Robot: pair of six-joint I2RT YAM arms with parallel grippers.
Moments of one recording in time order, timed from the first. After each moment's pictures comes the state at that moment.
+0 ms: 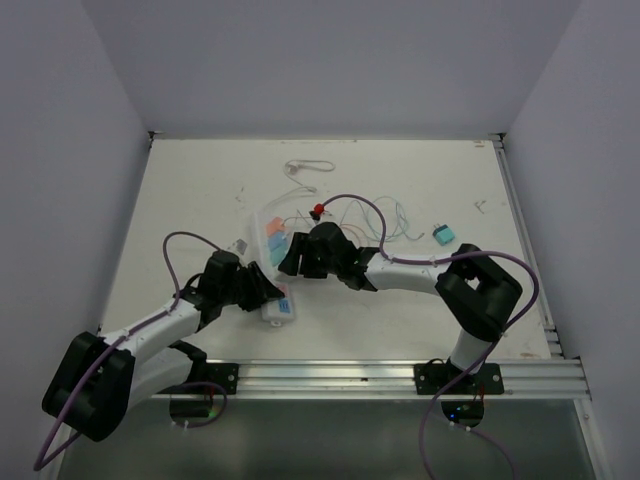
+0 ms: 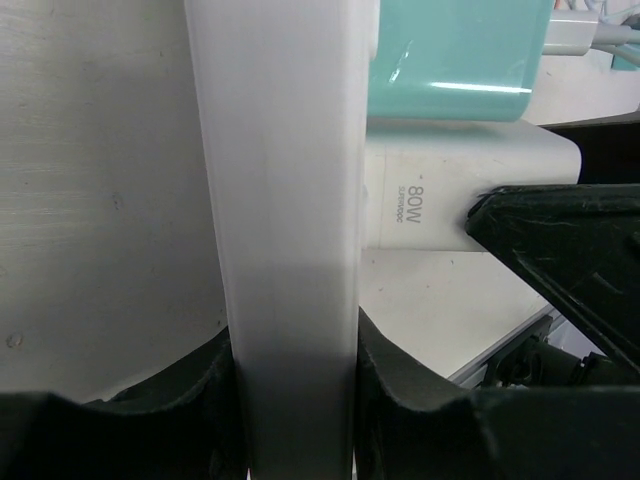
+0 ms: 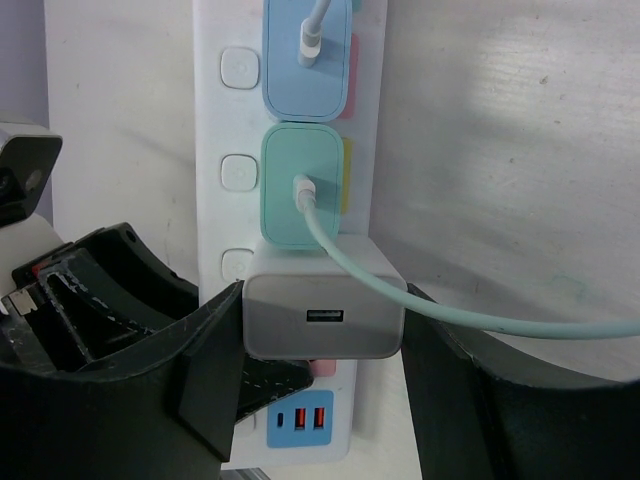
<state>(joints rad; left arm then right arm) -0.43 1.06 0.29 -0.03 0.29 -0.90 0.93 1.75 0.98 0.13 0.02 0.89</state>
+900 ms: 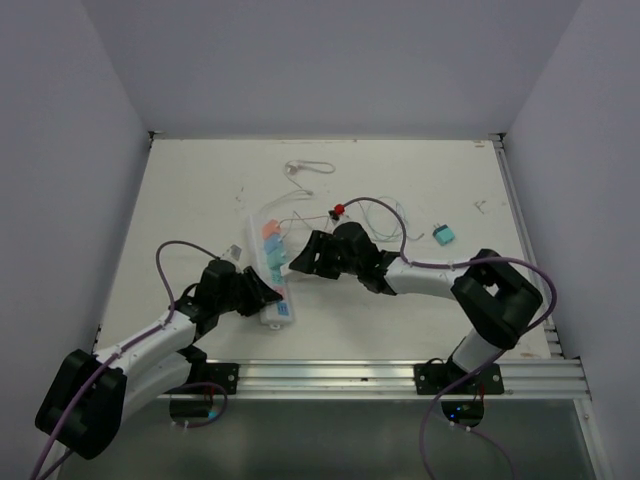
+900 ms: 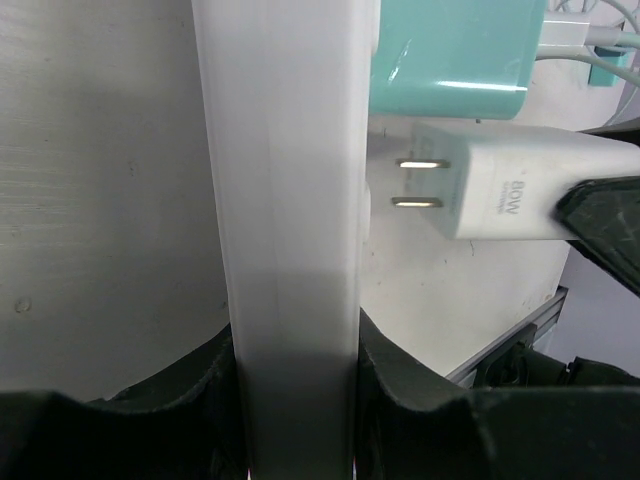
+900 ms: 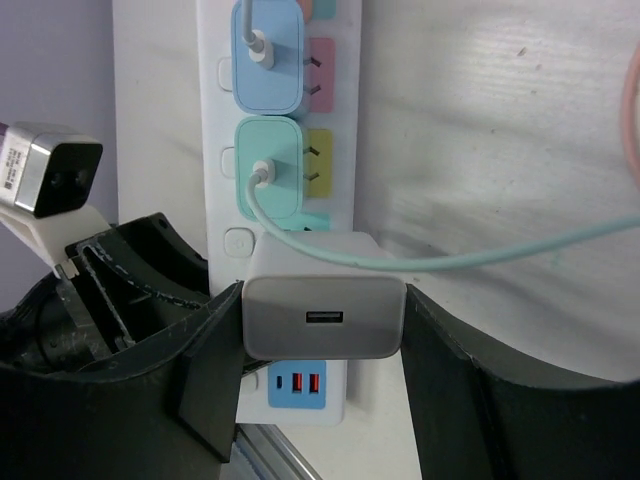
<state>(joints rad) -0.44 0.95 0.22 -0.01 0.26 -0.97 0.85 1.67 0.82 0.29 -0.12 0.96</state>
